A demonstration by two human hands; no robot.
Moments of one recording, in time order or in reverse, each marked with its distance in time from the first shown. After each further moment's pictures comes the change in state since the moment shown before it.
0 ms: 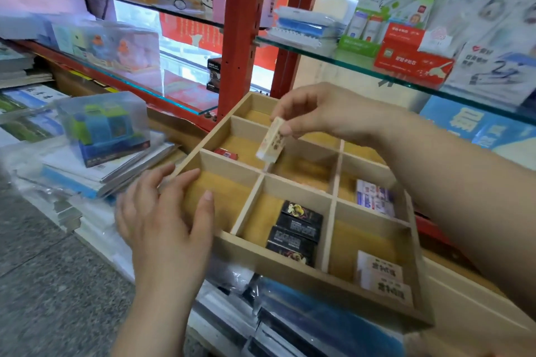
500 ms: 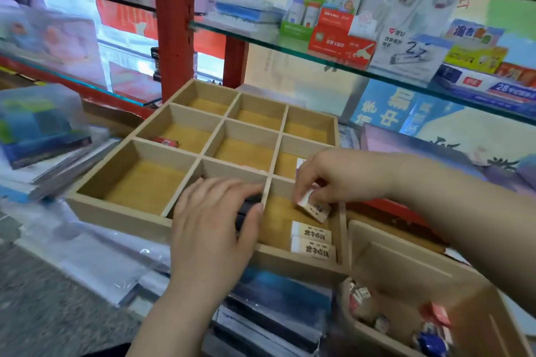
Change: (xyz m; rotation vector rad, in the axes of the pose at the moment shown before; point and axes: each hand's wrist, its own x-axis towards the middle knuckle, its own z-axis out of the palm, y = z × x) left_hand -0.043 0.057 0.045 -0.005 -0.238 0.460; right_hand -0.103 0.048 0.002 -0.655 -0.271 0.194
